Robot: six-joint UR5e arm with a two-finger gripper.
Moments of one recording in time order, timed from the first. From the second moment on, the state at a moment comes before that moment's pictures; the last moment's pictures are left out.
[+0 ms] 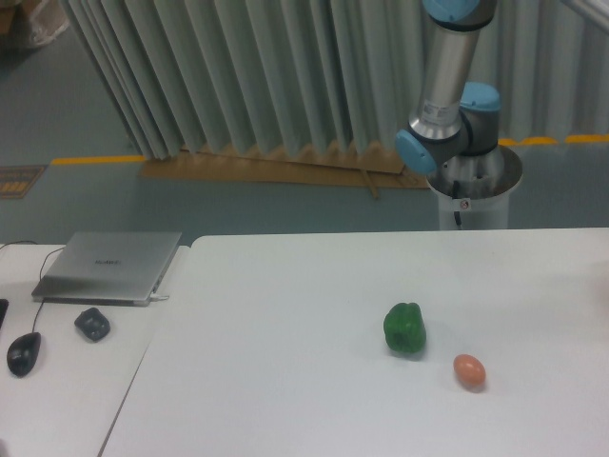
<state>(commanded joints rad) 2.93 -1.91 -1.59 -1.30 1.73 2.03</state>
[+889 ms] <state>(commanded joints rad) 2.94 -1.93 -1.61 -1.30 1.73 2.06</state>
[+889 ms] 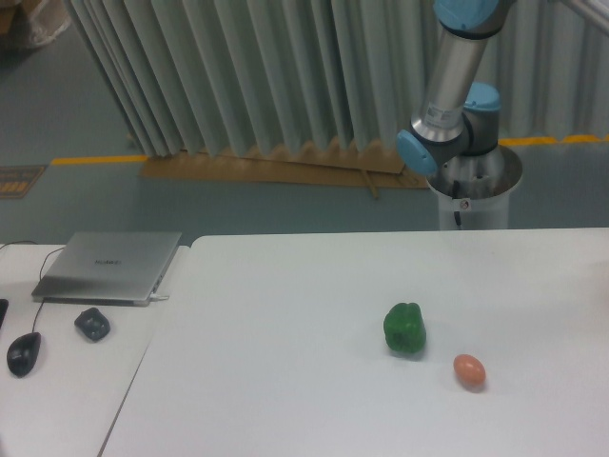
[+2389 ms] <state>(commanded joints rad) 2.93 -1.95 -1.55 -1.37 1.74 2.04</state>
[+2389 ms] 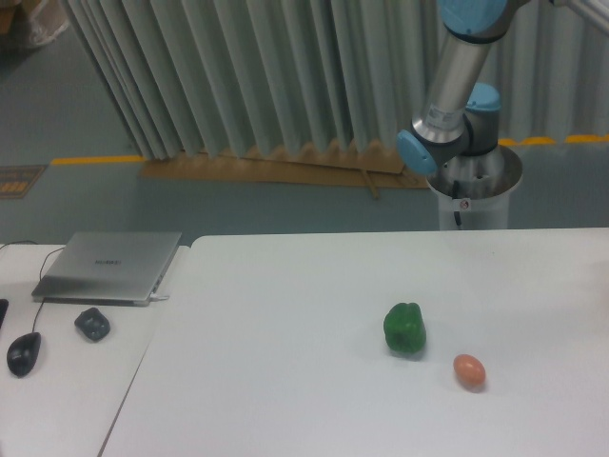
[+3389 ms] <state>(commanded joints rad) 2.76 -1.86 -1.43 -1.68 1.52 1.65</state>
